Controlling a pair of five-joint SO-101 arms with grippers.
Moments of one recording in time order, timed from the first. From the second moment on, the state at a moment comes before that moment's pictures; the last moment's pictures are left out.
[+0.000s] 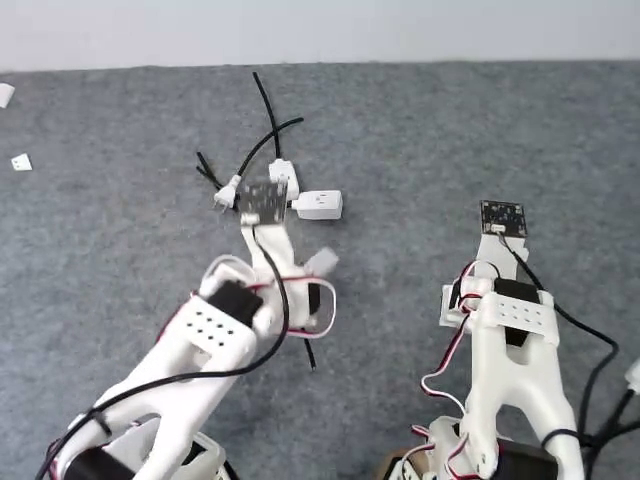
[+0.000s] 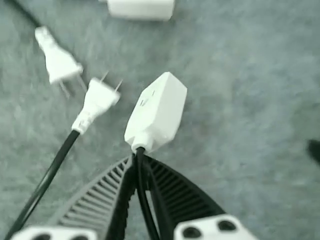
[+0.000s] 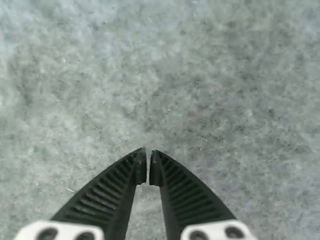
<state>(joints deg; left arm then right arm) 27.0 -25.5 53.4 48.7 36.4 11.1 -23.4 56.6 48.9 5.8</state>
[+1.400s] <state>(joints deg) 38.9 -23.3 56.8 39.2 1.3 11.1 -23.4 56.6 48.4 5.7</state>
